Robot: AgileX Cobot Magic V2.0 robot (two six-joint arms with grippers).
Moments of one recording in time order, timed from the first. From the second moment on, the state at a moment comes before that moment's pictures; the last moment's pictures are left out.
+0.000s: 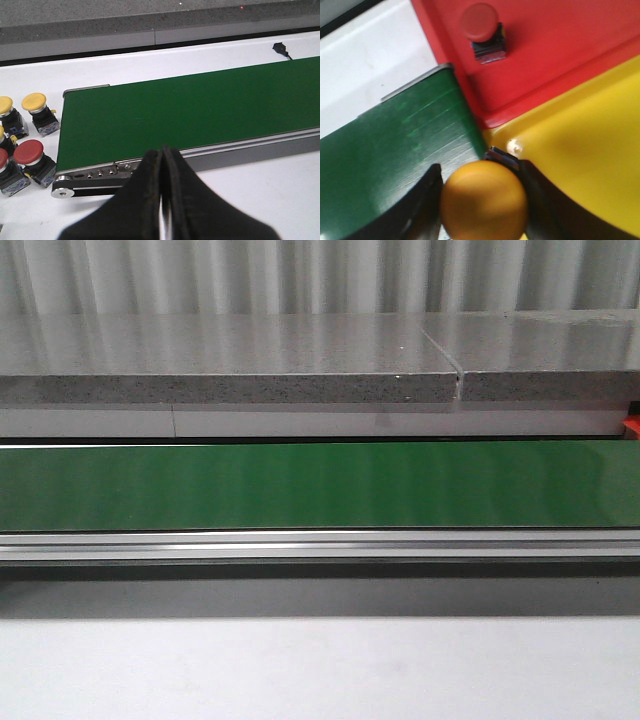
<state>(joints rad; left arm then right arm) -0.10 0.36 -0.63 -0.08 0.81 0.13 -0.57 1.35 -1.03 0.32 0.76 -0.12</state>
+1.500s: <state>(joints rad) -0.10 0.36 -0.63 -0.08 0.81 0.13 -0.52 1.37 -1.00 0.36 0.59 -0.20</state>
